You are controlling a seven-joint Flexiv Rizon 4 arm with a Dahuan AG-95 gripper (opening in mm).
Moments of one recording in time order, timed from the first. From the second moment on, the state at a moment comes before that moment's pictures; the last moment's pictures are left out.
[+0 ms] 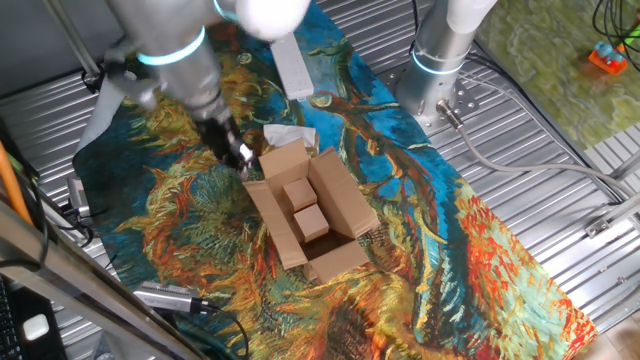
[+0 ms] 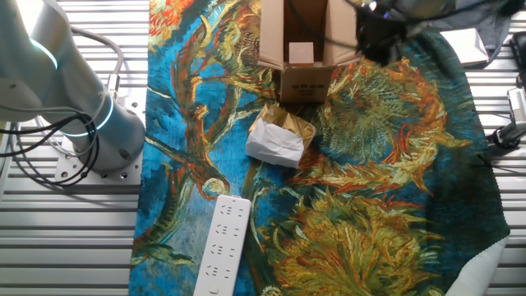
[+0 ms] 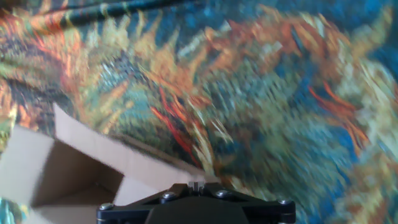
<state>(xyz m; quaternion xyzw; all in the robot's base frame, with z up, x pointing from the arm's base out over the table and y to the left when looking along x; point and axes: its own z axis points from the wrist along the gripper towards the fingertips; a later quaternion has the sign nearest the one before) 0.542 0.088 0.199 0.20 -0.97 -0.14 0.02</state>
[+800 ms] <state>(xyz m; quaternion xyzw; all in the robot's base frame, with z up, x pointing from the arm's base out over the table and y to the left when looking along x) 0.503 0.034 0.184 0.22 -0.96 -0.17 0.01</state>
